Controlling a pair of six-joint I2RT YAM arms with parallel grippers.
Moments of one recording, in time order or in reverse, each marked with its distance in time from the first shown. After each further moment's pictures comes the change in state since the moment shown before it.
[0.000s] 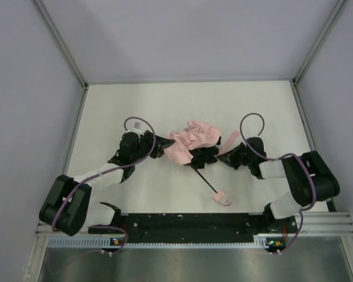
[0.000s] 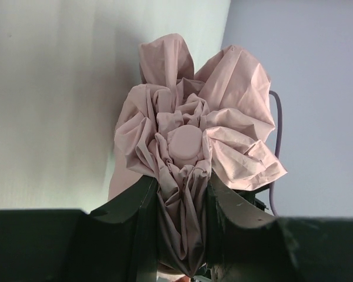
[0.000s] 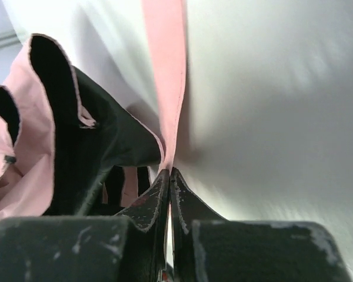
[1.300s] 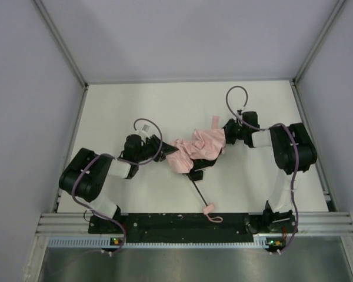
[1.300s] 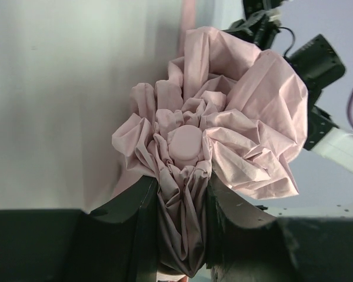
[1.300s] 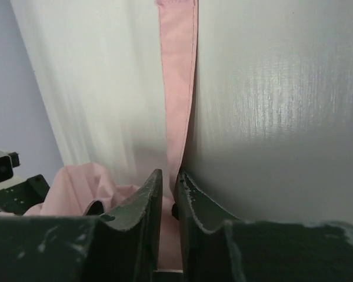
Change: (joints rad) left arm 0.043 0.327 -0.033 0.392 0.215 0.150; right arm -0.084 0.388 0.516 -0.096 -0.229 -0.420
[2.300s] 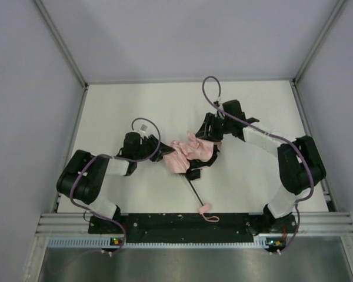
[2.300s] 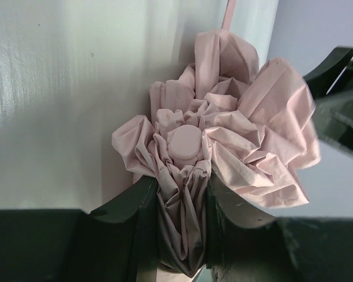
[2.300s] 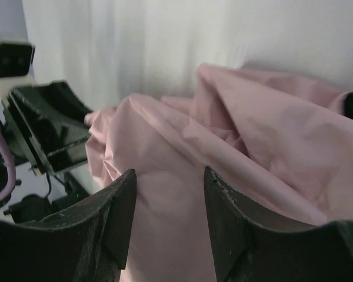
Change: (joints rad) left arm 0.042 -0.020 0.043 -0.222 -0.024 0.104; right arm 0.213 -0.241 0.249 -0.603 0.093 -0.270
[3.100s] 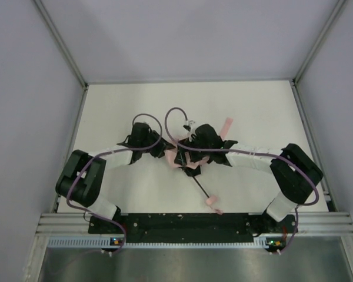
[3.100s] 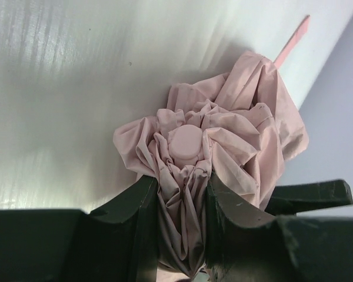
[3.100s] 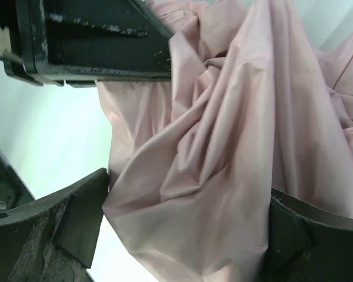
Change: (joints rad) left arm -0.055 -0.026 0.207 -0.461 -0.184 -0.068; right arm 0.400 -0.053 -0.202 0.250 0.245 -0.172
